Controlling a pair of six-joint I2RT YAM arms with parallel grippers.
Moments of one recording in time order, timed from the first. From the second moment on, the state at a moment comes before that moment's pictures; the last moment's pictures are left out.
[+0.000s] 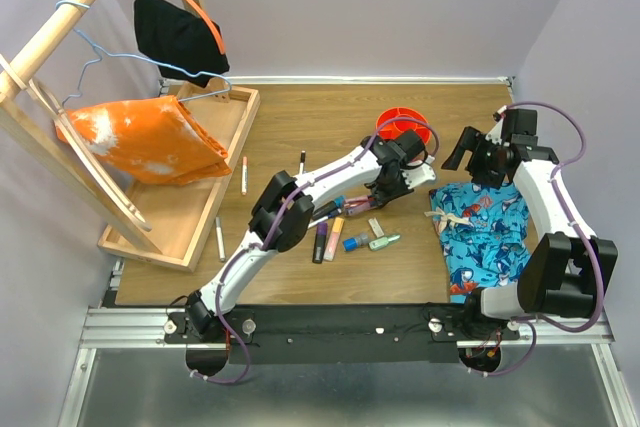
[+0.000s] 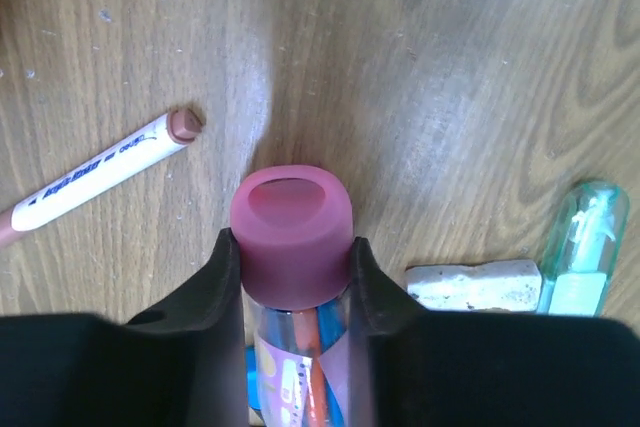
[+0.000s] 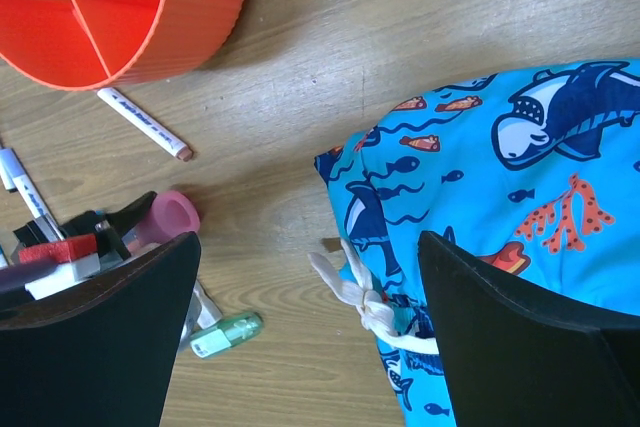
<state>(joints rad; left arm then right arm) -0.92 2.44 2.22 -0.99 0.09 0.37 -0.14 1.40 1.08 -0.63 -0.26 0.29</state>
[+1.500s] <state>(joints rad) -0.69 2.23 1.92 0.52 0.64 0.13 -0.17 1.39 1.06 -0.59 -0.17 0.20</state>
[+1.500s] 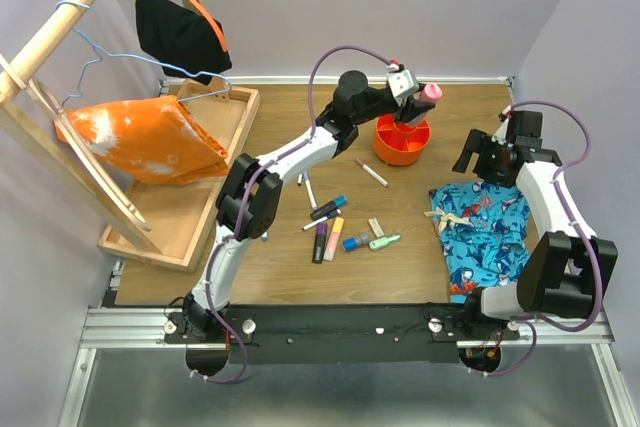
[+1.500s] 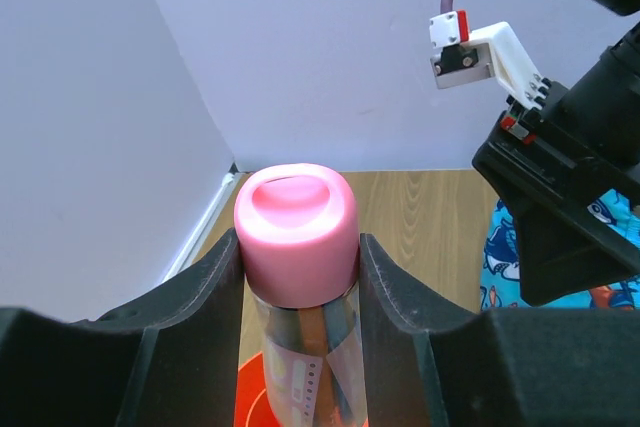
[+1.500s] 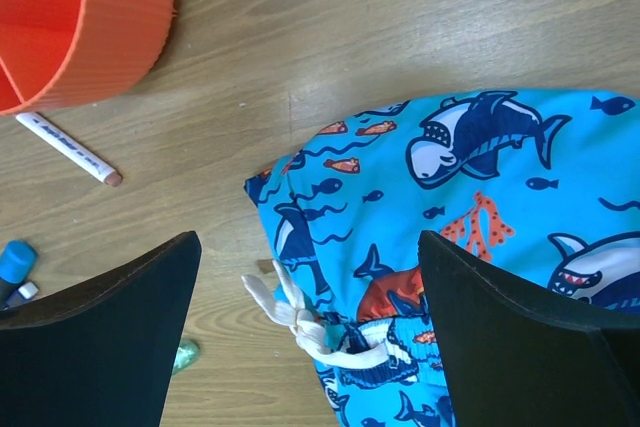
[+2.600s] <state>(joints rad) -0.65 2.47 2.08 0.58 0.57 0.06 -0.18 1.50 1.14 -0.62 -0.12 0.13</state>
